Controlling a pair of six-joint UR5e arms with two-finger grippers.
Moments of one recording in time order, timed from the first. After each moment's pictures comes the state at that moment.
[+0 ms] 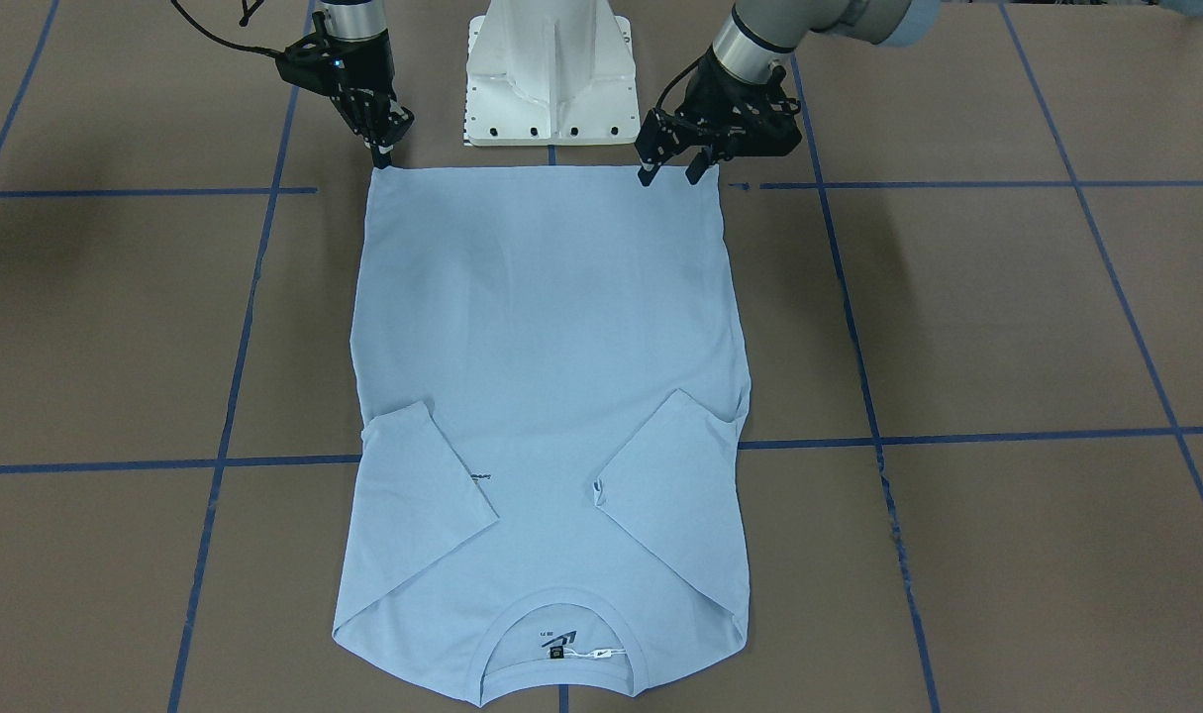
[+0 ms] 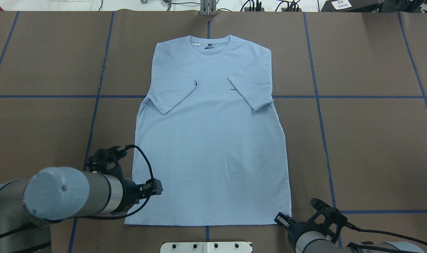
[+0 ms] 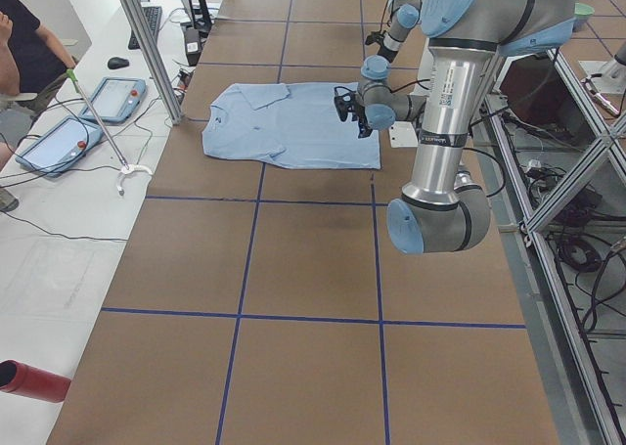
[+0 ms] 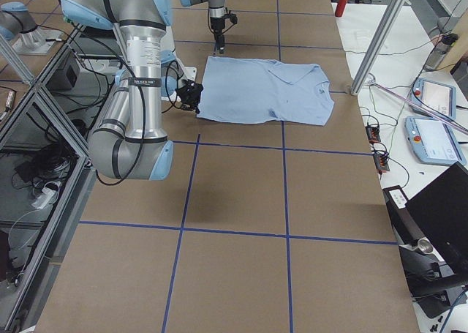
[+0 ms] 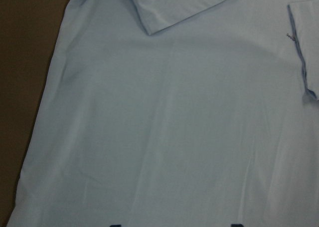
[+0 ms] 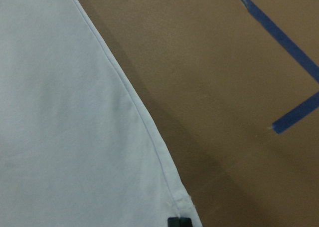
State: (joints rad) left arm -0.23 -1.79 -2.14 -1.78 -1.68 -1.79; right arm -0.08 -1.53 2.19 -1.51 1.19 2.26
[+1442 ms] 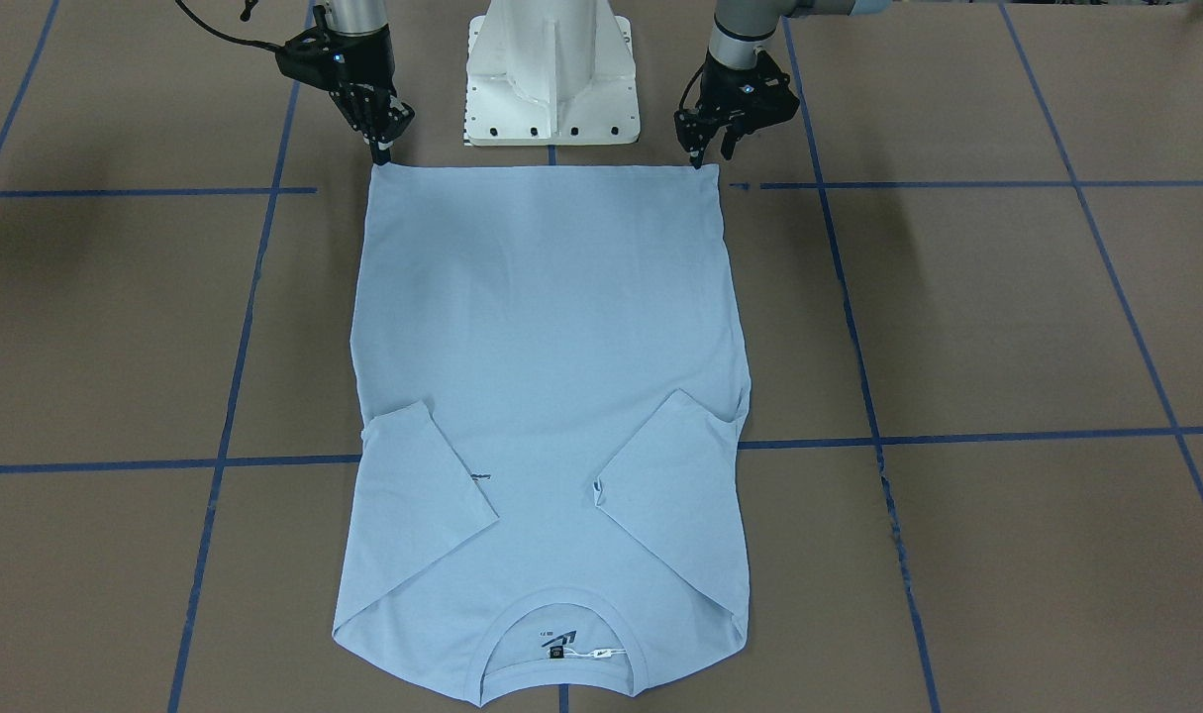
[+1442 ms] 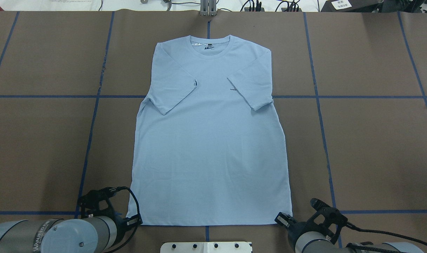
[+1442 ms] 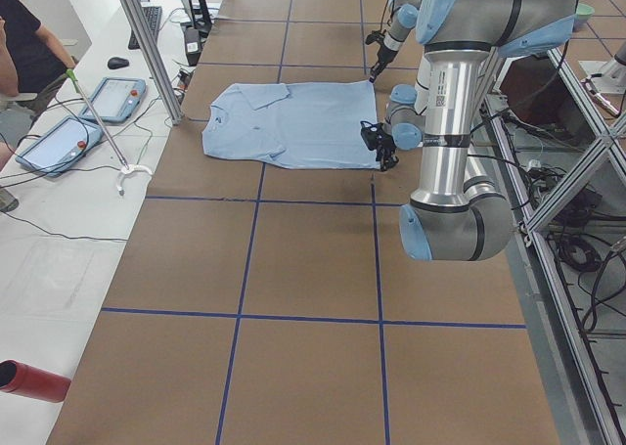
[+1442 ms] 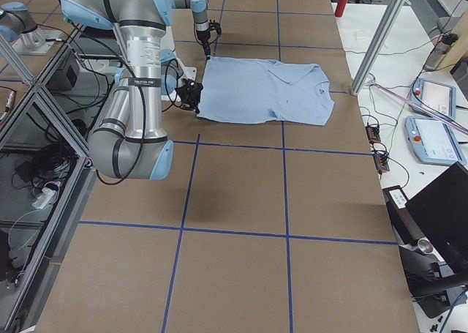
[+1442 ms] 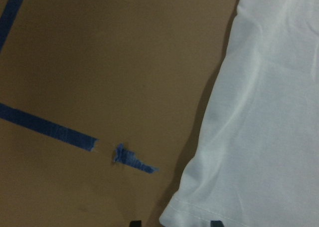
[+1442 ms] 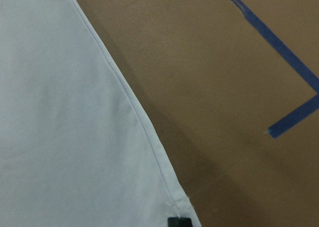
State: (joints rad) left arm -0.06 -1.69 -2.09 -1.74 -1.52 -1.88; right arm -0.08 -1.52 2.20 -1.55 1.18 2.26
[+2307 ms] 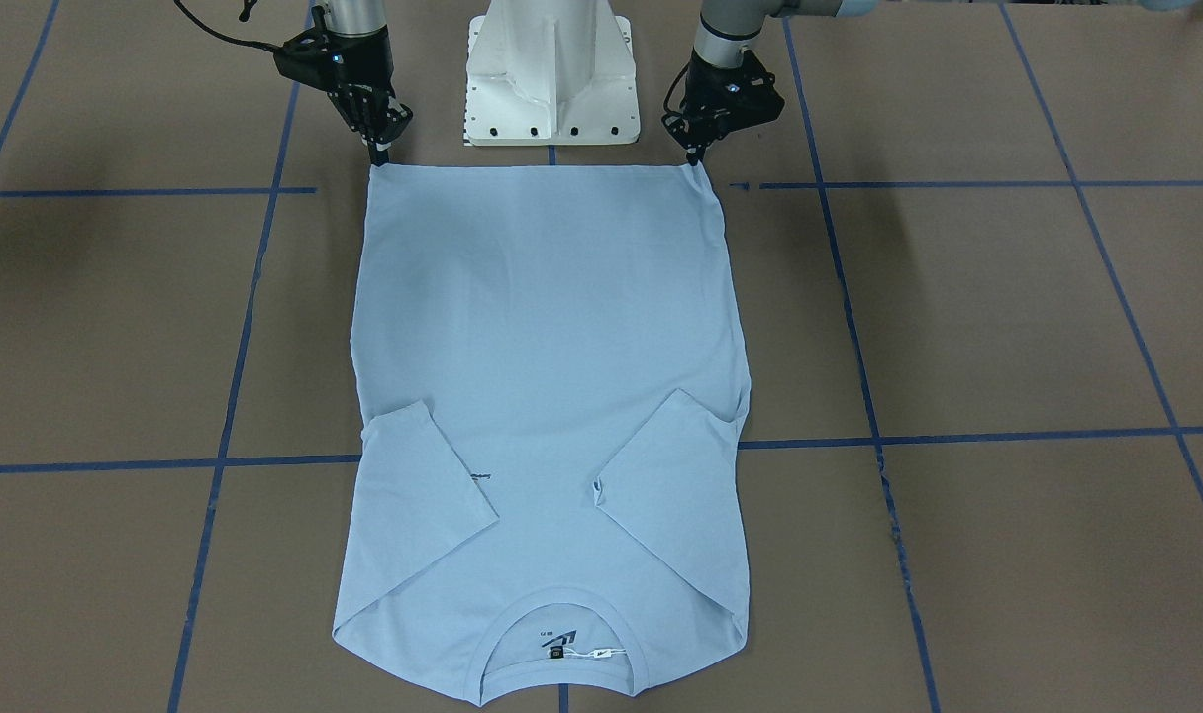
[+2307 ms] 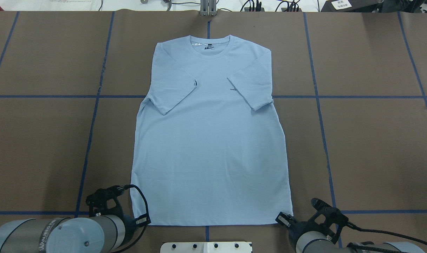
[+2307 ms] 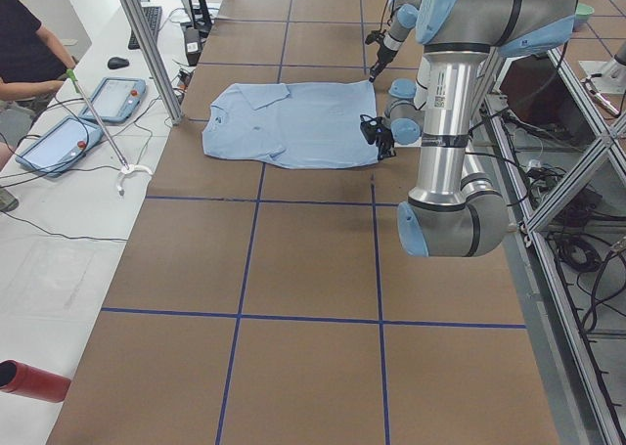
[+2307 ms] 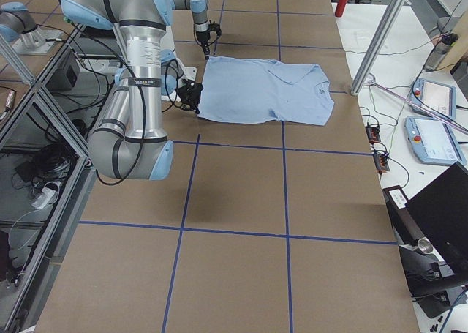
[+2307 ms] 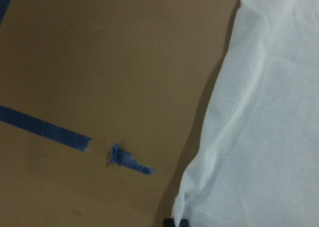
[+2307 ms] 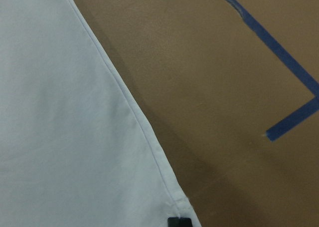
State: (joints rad) left arm -0.07 -1.75 -2.12 -1.74 -1.53 -1.89; right arm -0.08 -1.52 2.20 -1.55 1.18 2.26
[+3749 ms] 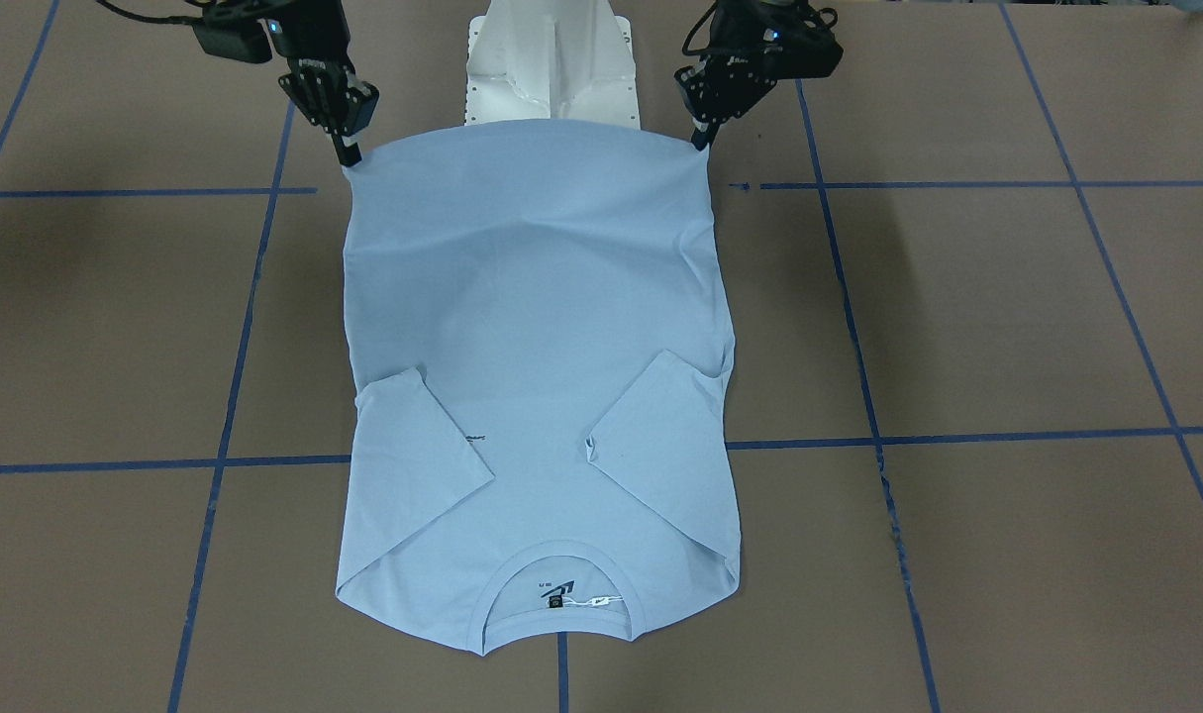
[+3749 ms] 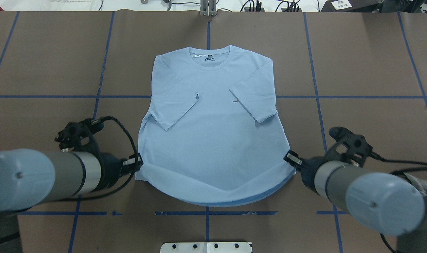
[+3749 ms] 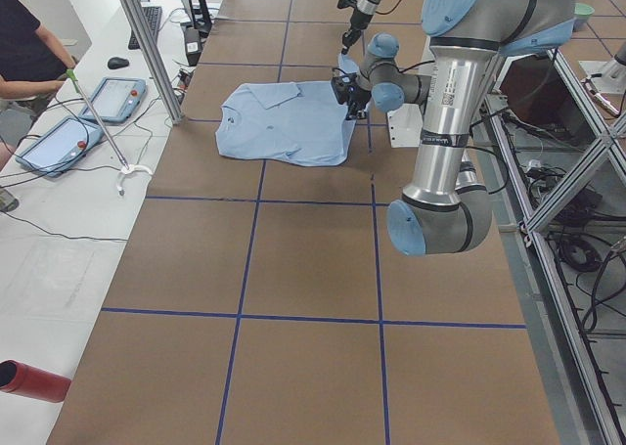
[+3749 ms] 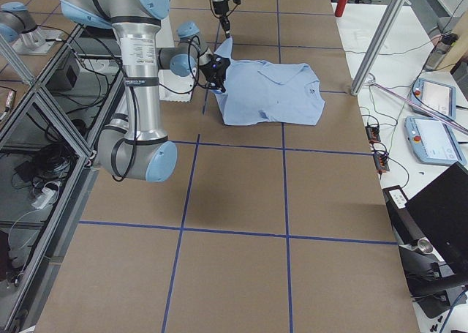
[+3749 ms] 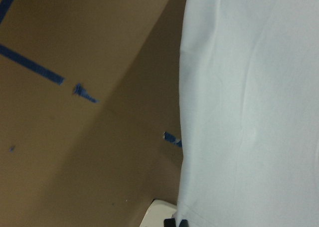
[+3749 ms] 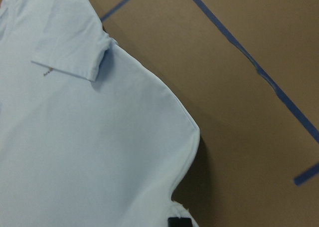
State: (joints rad) left arm -0.40 -1.86 -2.24 -1.63 -1.60 -1.68; right arm 0.32 -1.38 2.28 -1.61 1.39 1.92
